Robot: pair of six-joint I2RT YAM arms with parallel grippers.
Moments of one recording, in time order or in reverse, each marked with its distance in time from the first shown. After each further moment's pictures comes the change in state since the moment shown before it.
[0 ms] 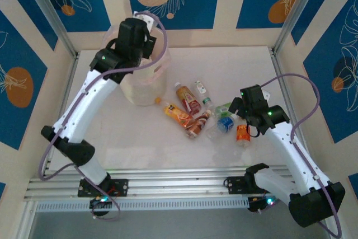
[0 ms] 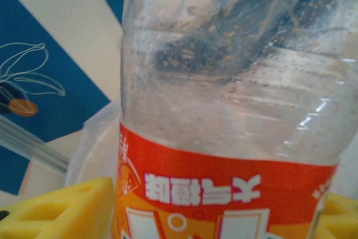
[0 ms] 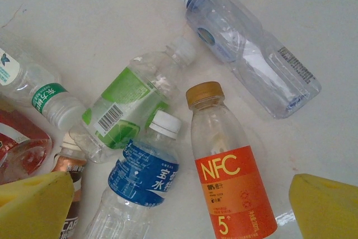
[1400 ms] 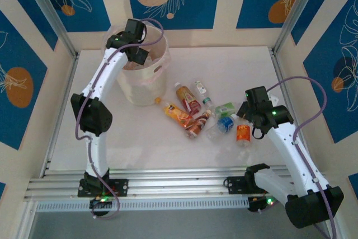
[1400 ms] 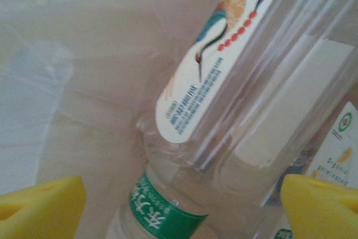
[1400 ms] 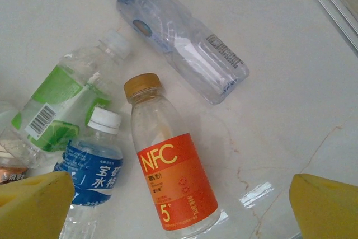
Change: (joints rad) left arm 0.251 0.401 0.148 -0.204 0.122 0.043; right arm -0.080 -0.010 0.013 -0.137 0.063 -0.004
